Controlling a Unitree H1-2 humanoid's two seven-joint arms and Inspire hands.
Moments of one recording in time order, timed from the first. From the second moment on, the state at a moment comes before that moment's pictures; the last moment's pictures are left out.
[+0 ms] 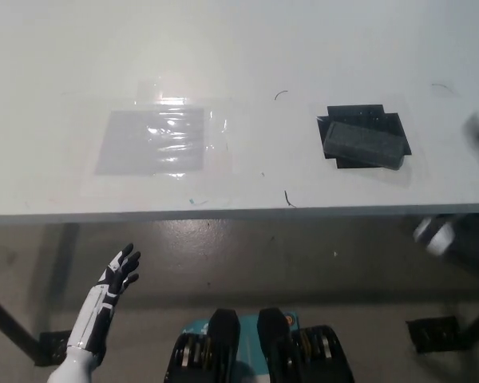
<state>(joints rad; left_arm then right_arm) -0.04 0.17 -0.01 0.22 0.02 -0.30 -0.06 -0.27 -0.36 -0.03 -0.30 -0.21 -0.14 -0.04</state>
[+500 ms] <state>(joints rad) -0.05 0.17 -0.01 0.23 0.02 -0.30 -0.07 -0.83 -0.49 0.10 0.04 -0.24 0.02 0.13</state>
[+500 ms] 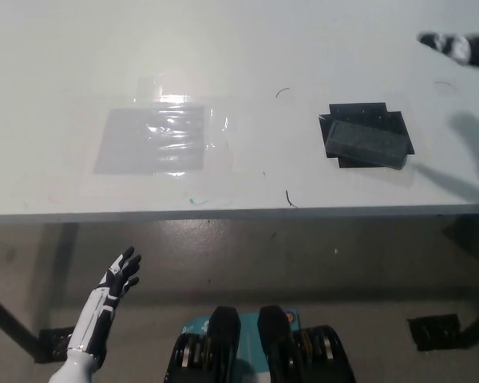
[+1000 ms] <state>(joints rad) -0.05 0.17 -0.01 0.25 0.02 -0.30 -0.07 -1.25 -0.40 0.42 0.80 -0.33 0.07 0.33</state>
